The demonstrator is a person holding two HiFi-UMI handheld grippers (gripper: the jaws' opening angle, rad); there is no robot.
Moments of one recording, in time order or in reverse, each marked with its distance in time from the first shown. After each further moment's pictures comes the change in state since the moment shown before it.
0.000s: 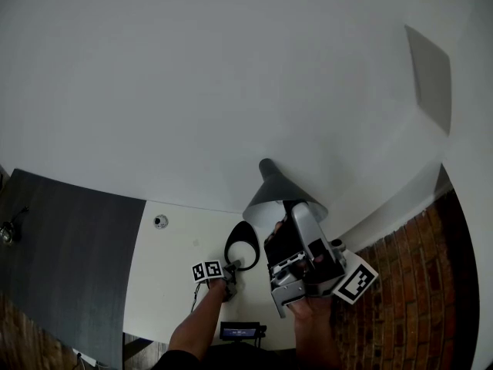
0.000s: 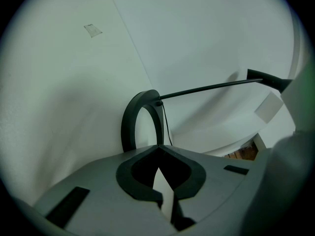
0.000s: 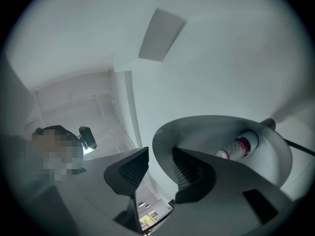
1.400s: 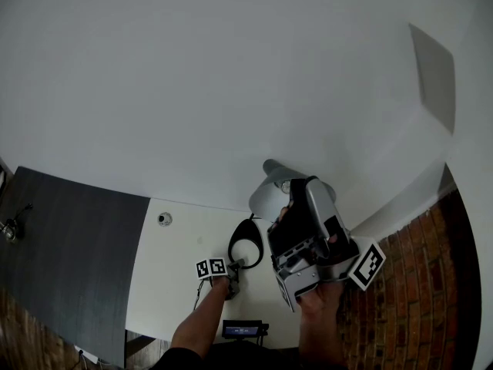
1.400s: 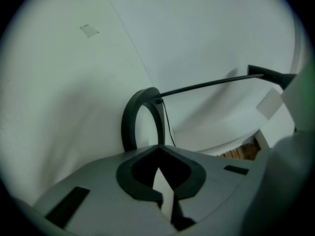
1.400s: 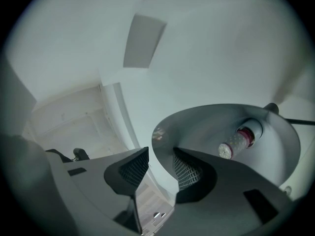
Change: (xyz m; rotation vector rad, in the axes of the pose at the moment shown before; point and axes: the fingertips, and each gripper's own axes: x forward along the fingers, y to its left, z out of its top) left arm 0.000 0.002 -0.004 0.022 0.032 0.023; right arm 0.015 -0.005 0.017 0.194 -0.075 -0.015
